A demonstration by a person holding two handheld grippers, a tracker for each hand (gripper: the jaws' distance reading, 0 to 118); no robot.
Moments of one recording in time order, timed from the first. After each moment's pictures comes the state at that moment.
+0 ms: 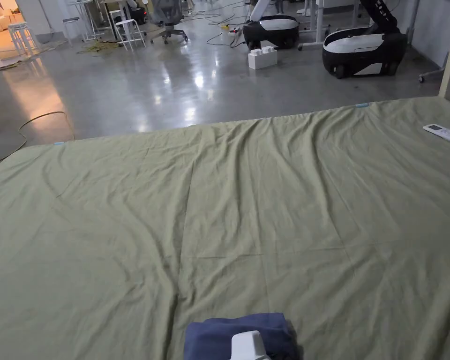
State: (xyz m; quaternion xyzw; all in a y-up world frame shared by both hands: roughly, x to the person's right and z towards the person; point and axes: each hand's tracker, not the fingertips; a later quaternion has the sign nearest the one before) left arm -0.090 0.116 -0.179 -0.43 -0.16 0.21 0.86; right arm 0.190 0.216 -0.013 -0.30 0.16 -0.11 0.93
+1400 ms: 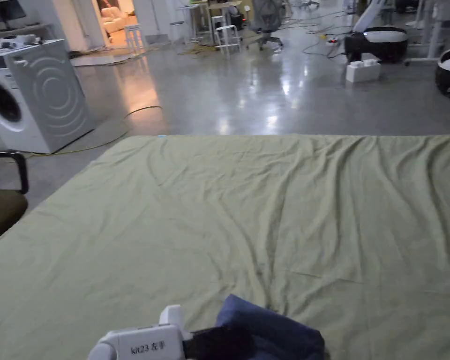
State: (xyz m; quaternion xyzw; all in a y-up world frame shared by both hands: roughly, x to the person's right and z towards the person) left arm -0.409 0.174 -0.152 -0.35 -0.16 0.42 0.82; right arm 0.068 0.177 -0.151 -0.42 0.27 -0.10 0.86
